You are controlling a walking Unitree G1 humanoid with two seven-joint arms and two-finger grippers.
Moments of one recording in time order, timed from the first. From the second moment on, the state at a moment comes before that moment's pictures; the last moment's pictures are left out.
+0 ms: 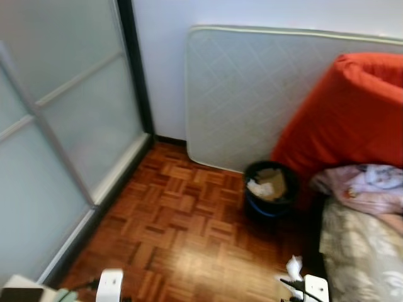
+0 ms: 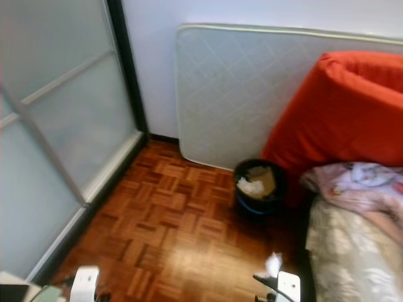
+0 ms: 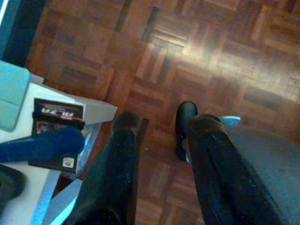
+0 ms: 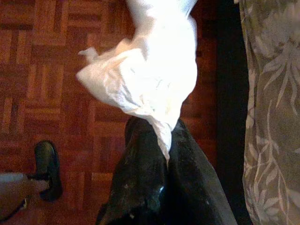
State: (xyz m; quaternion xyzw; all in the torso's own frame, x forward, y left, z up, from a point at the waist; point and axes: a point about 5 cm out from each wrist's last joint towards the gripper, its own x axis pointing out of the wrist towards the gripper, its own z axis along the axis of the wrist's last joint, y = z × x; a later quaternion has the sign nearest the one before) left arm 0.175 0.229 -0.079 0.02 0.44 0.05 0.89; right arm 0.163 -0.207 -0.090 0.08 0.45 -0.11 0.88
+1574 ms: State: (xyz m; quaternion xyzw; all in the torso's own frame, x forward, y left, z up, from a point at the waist) left arm 0.186 0.252 -0.068 0.02 0.42 0.07 0.90; right arm 0.179 -0.196 -0.084 0.10 0.44 -0.09 0.89
